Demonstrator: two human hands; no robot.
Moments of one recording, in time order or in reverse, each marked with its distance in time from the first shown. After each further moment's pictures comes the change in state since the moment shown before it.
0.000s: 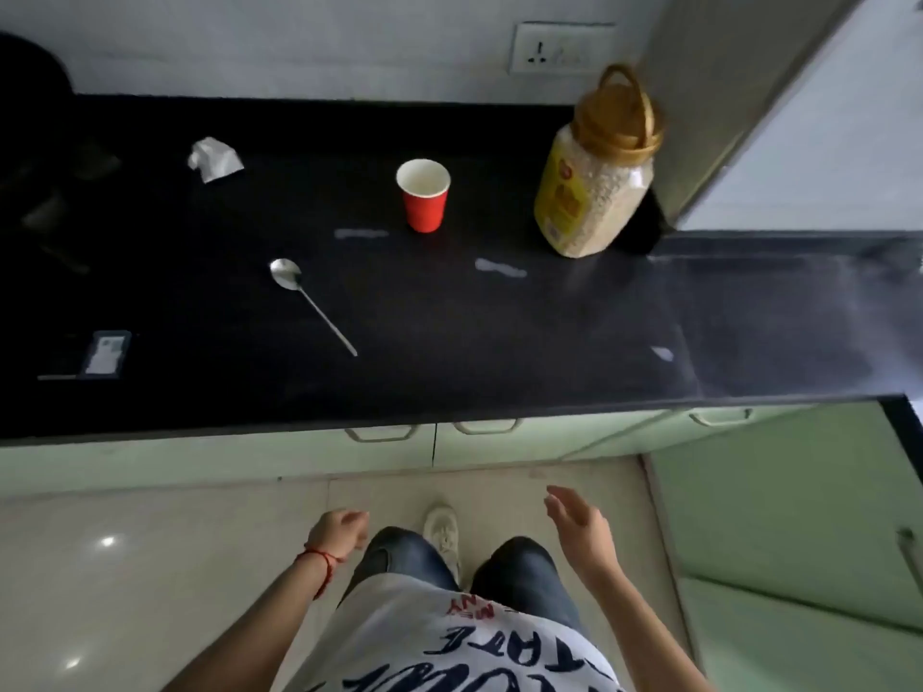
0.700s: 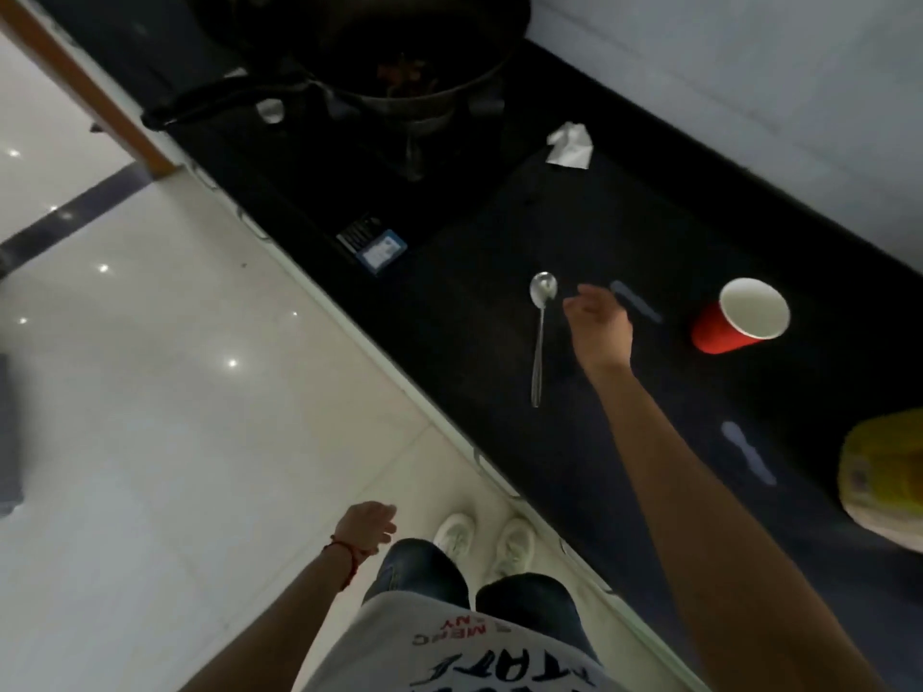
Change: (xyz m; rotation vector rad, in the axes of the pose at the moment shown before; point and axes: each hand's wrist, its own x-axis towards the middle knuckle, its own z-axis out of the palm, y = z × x) left_hand -0.027 -0.023 -0.005 -0.763 0.234 -0.360; right_hand 0.129 -0.355 0.145 -0.197 -0.370 -0.624
